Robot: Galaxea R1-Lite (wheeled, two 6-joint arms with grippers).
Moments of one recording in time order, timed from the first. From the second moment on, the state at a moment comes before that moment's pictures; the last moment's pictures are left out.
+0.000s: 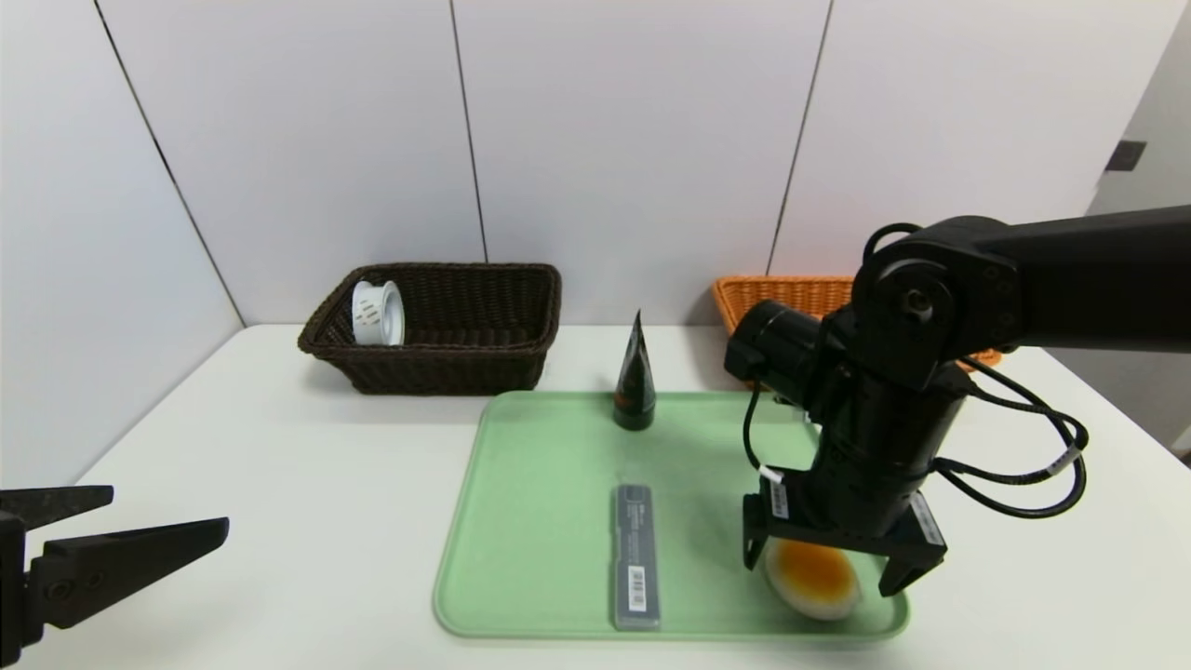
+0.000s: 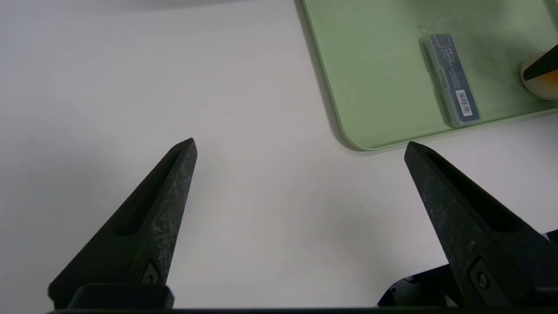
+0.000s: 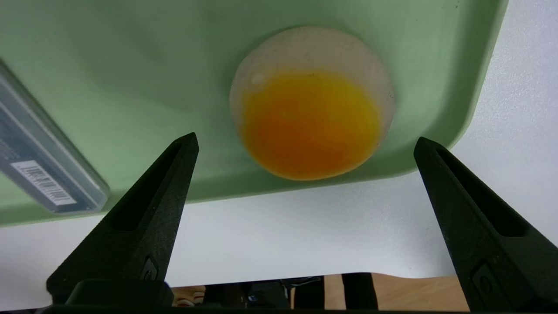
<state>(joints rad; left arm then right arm) -0.41 0.92 -0.91 0.52 0.04 -0.21 0.61 1.98 -1.55 1.10 0.00 0.78</state>
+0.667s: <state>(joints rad) -0.40 0.92 -0.91 0.52 0.04 -0.21 0.58 2.00 -1.52 1.05 0.03 0.78</state>
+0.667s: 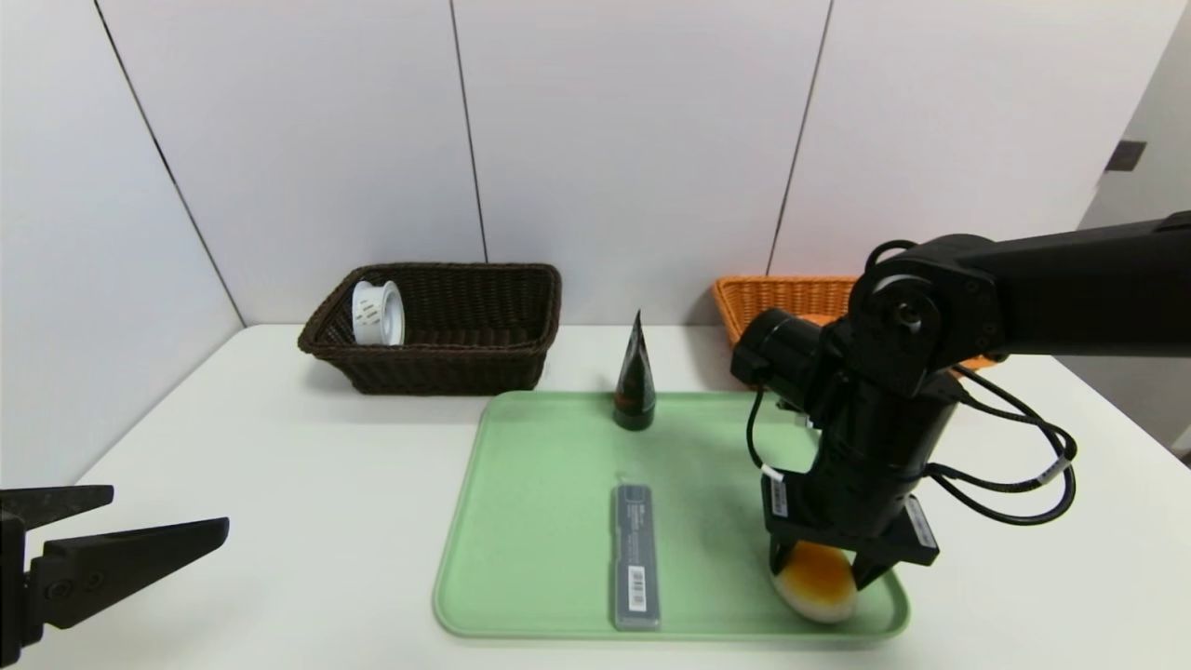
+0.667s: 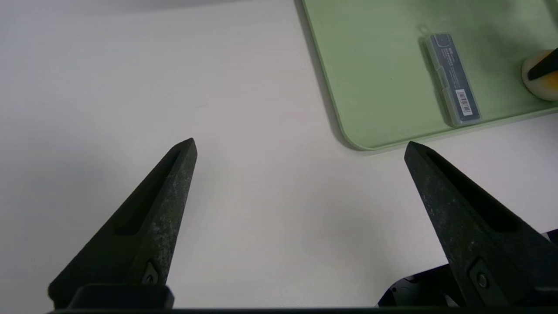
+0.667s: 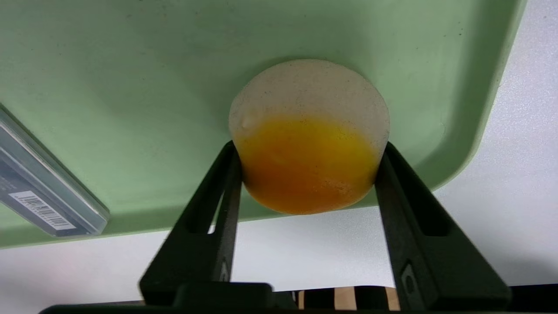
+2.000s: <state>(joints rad) -0.41 0.97 -0.92 0.52 0.01 -0.21 0.22 1.86 -1.83 0.55 0.05 0.77</state>
